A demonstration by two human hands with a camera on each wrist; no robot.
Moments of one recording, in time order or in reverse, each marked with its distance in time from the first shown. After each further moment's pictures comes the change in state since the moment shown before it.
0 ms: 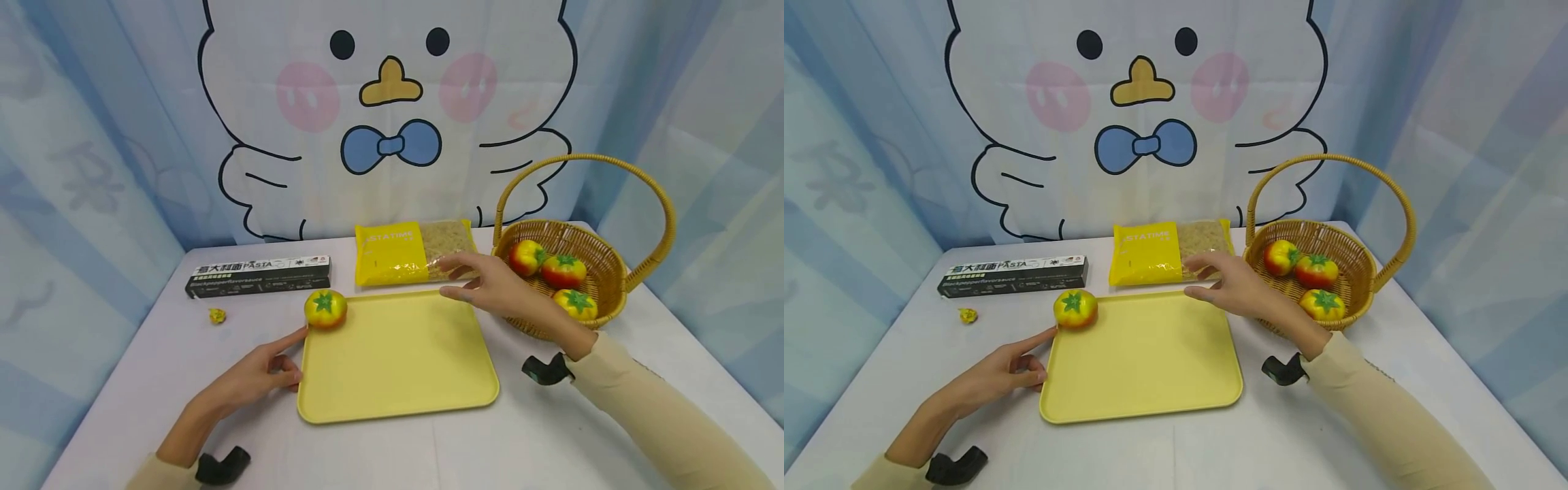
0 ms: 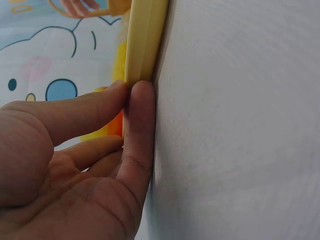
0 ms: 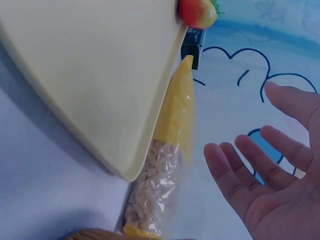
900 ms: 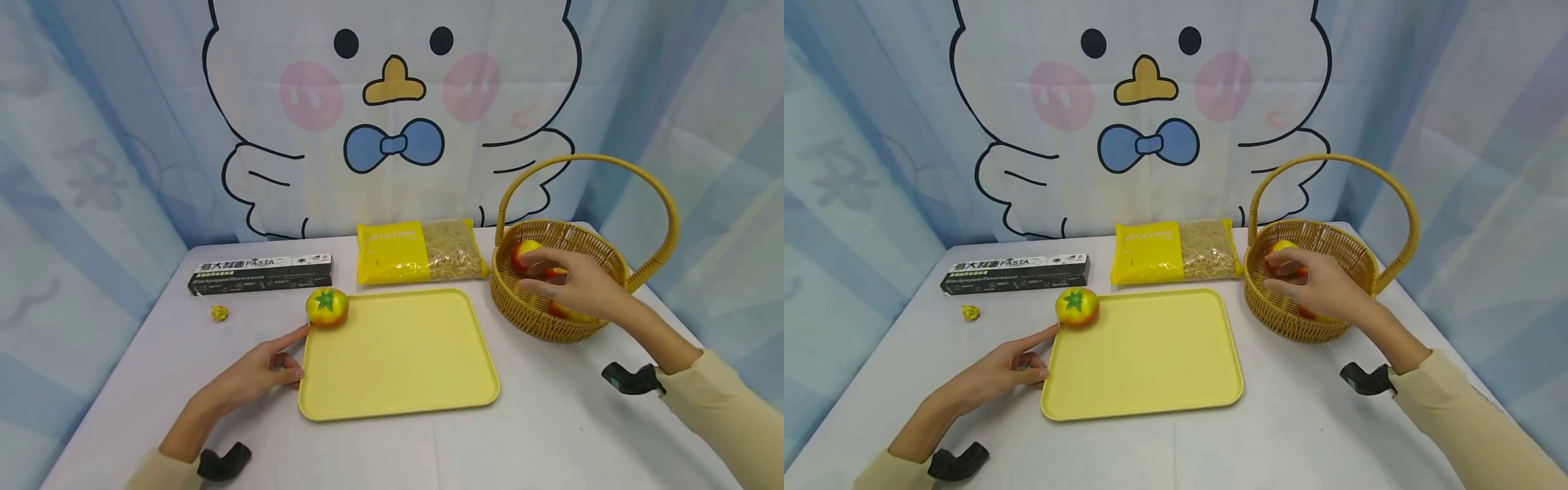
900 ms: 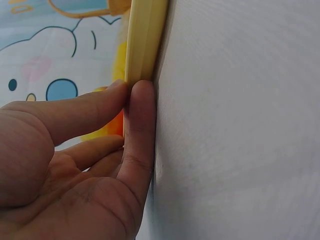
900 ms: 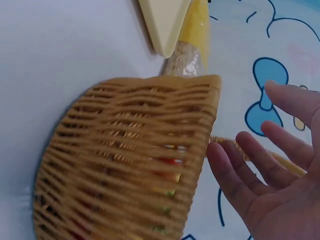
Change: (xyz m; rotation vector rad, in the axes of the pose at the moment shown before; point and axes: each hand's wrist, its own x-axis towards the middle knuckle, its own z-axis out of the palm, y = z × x) left_hand 0.001 -0.001 0.000 -0.003 0.015 -0.020; right_hand -0.067 0.044 -0.071 -0.221 0.112 0.123
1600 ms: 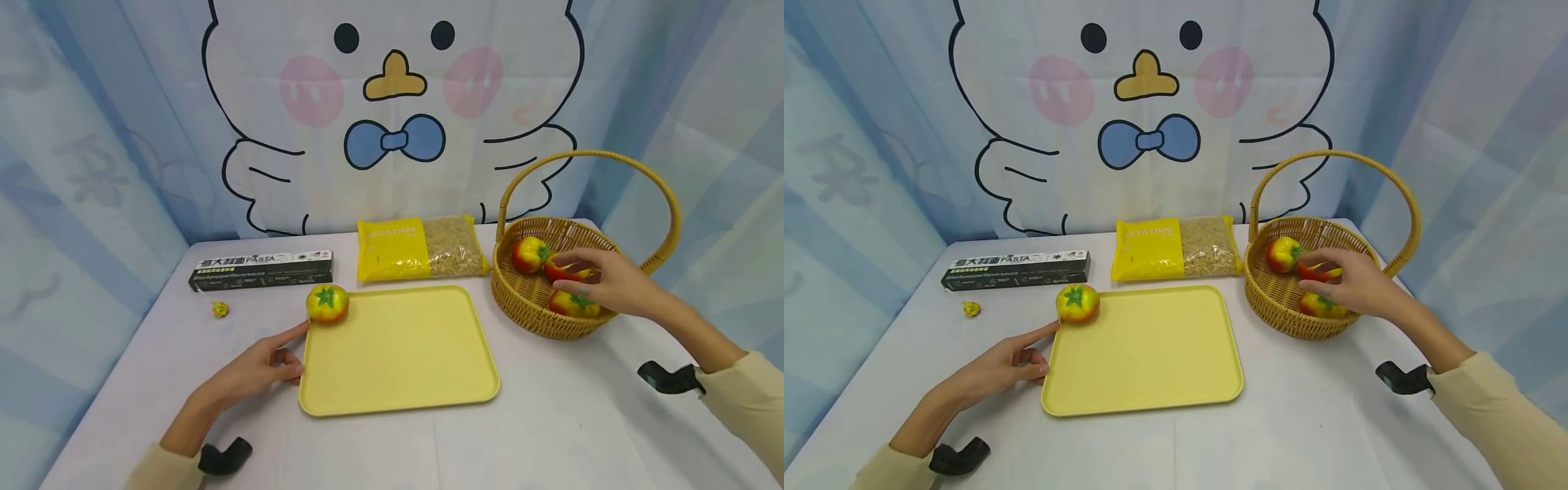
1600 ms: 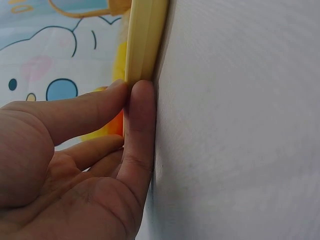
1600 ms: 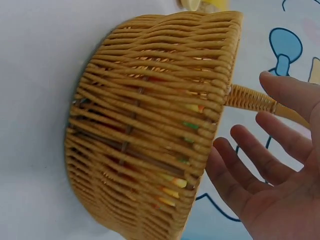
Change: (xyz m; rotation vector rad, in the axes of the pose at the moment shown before) left_hand 0.000 0.002 0.000 0.009 0.001 -0.016; right_hand -0.015 0.043 -0.025 -0.055 -0.022 0.003
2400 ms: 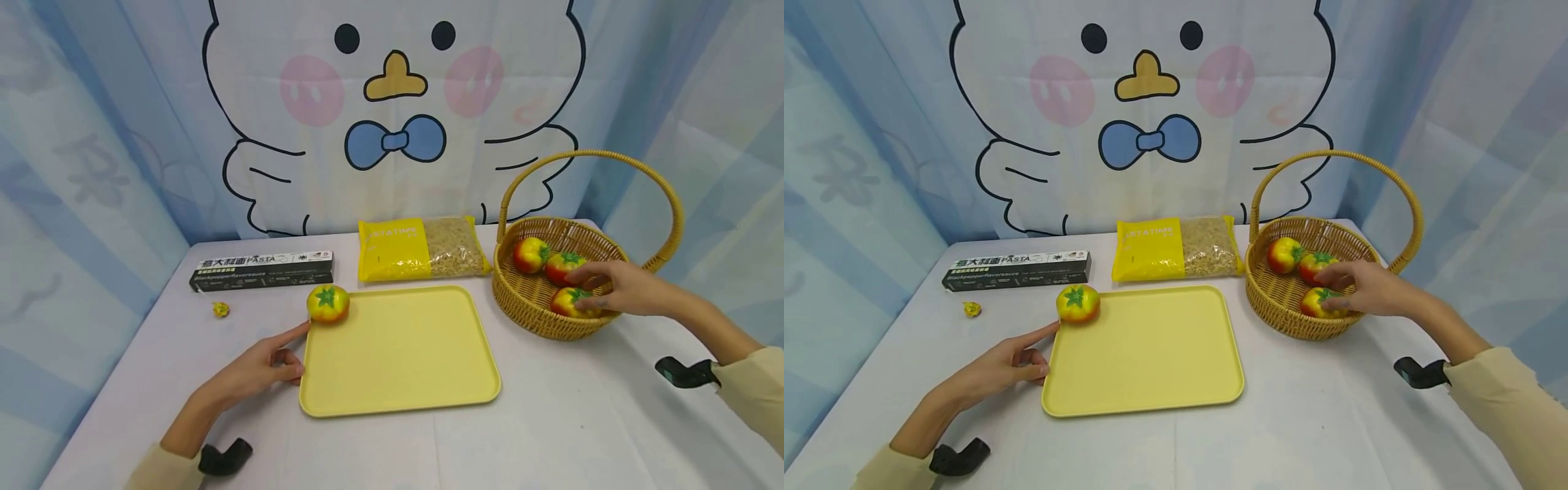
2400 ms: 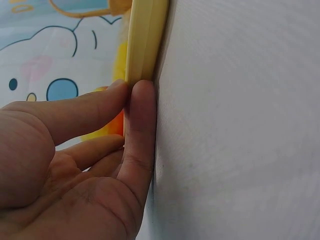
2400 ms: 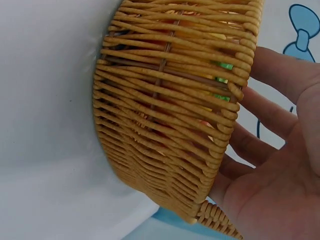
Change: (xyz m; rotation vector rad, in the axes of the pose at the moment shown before) left_hand -0.002 0.001 -0.001 -0.005 -0.013 0.019; right_hand -0.003 0.035 -0.009 -0.027 -0.228 0.010
